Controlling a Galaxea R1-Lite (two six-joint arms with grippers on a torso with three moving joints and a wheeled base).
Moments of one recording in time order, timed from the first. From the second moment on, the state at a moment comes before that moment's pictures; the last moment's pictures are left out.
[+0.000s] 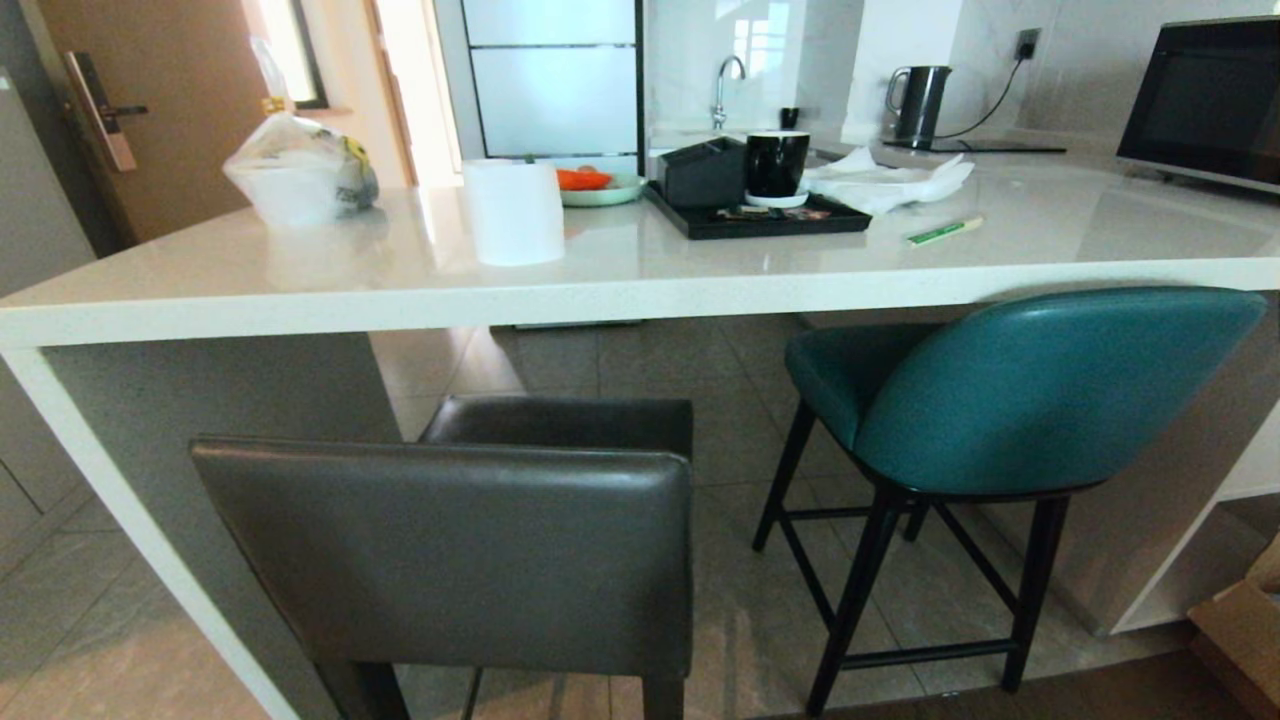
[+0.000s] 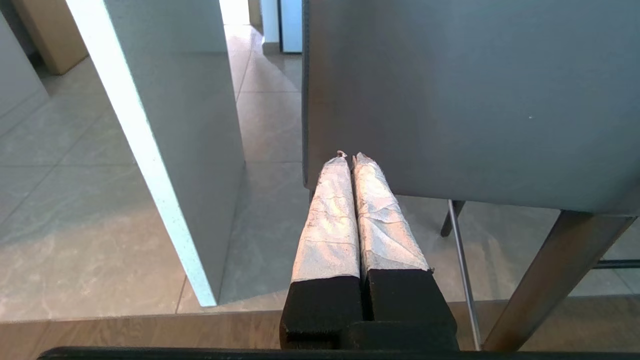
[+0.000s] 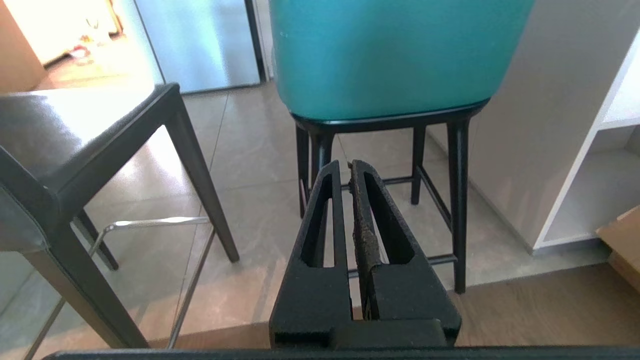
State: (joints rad) left arm 0.00 0.00 0.00 0.00 0.00 -0.02; right arm 0.00 0.00 0.00 -0.07 -0.02 0.05
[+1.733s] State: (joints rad) left arm -0.46 0.37 -0.35 0.06 0.16 -0.05; right arm -0.02 0.49 -0.42 0.08 0.27 -0.01
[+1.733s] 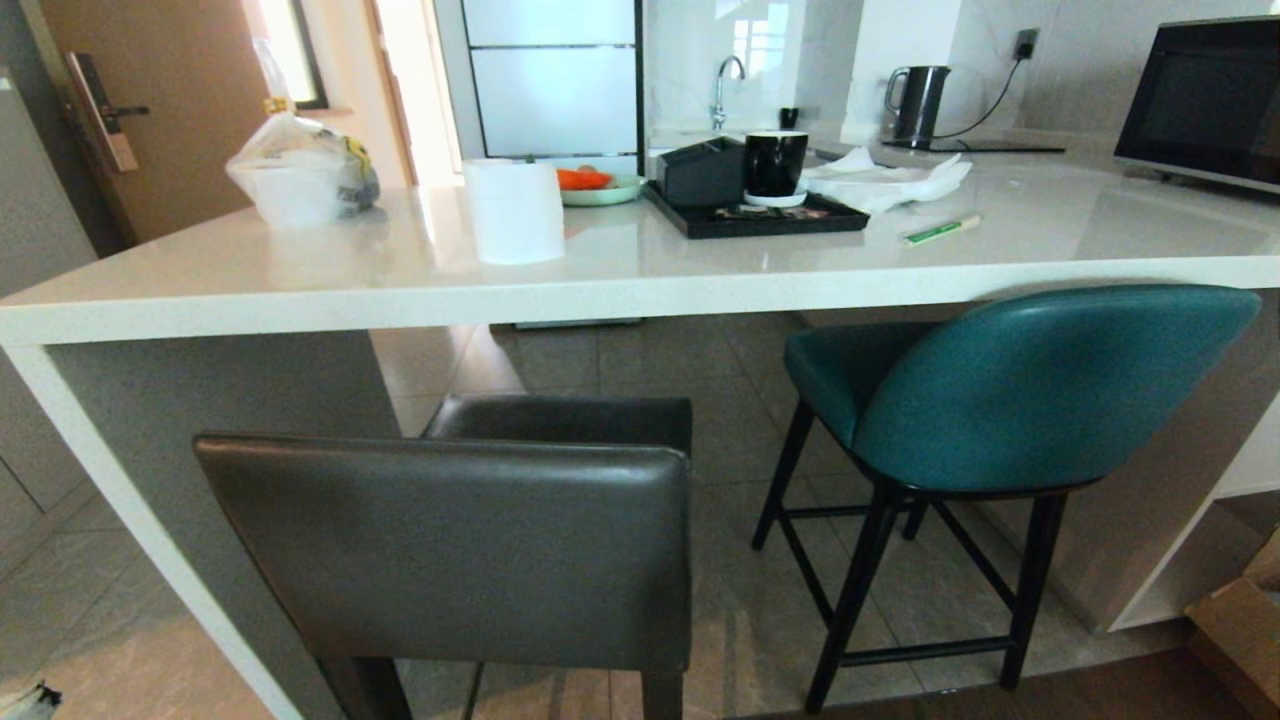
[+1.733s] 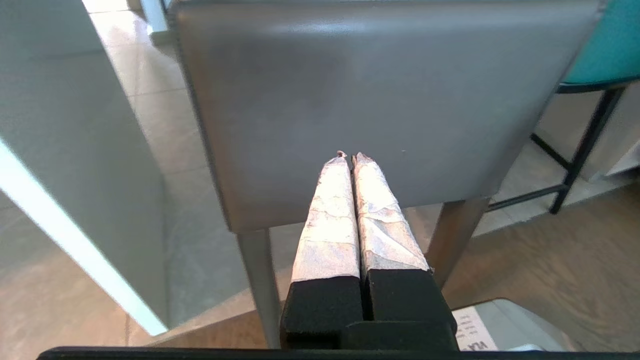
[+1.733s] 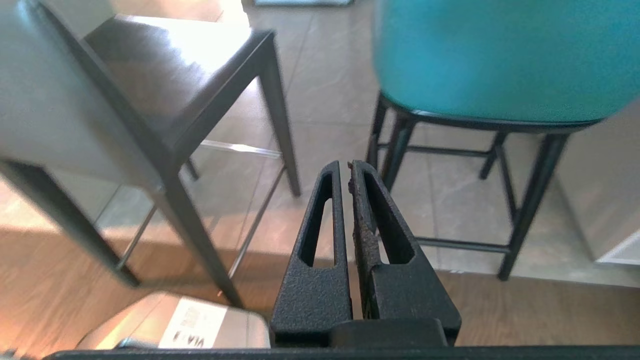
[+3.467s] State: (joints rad) left arm -0.41 0.66 -0.55 0.07 0.31 -0.16; right arm 0.02 0.66 -0.49 -0.01 0.31 -0.05
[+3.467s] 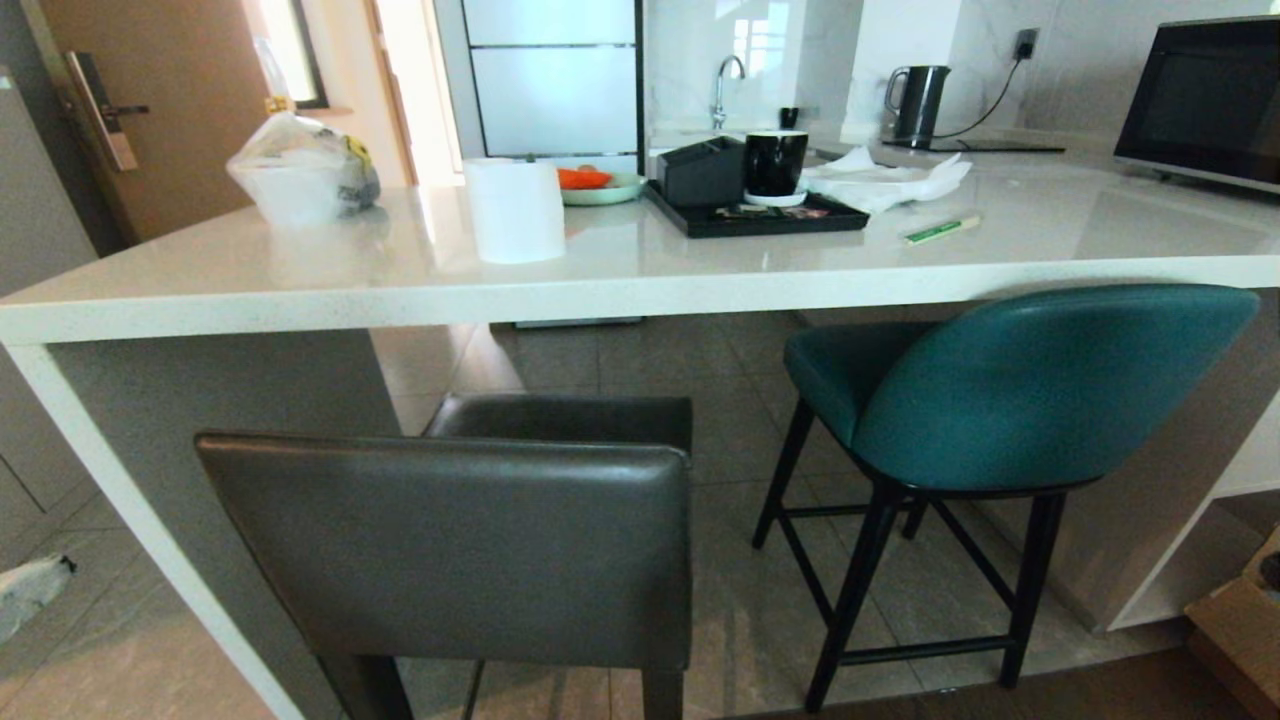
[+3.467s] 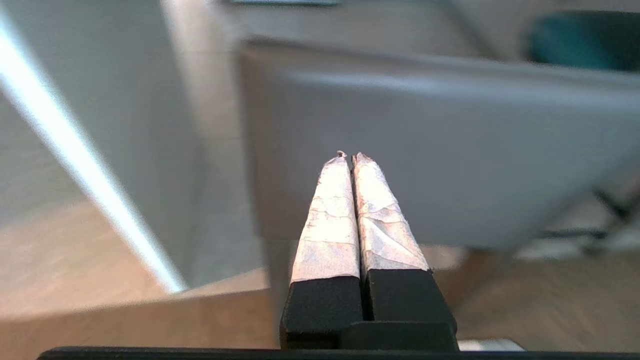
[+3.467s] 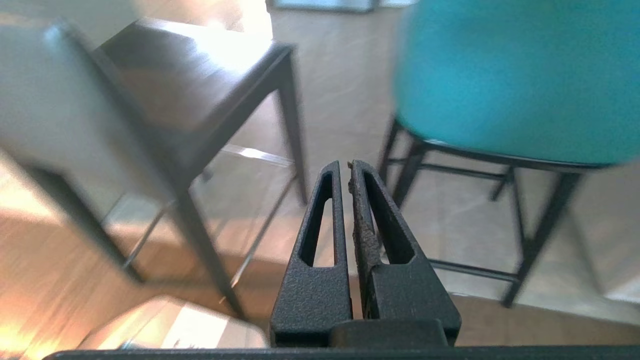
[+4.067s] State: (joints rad) left arm 0.53 0.89 -0.62 -0.03 -0.25 0.03; right arm 0.26 0.79 -0.45 0.00 0.31 -0.10
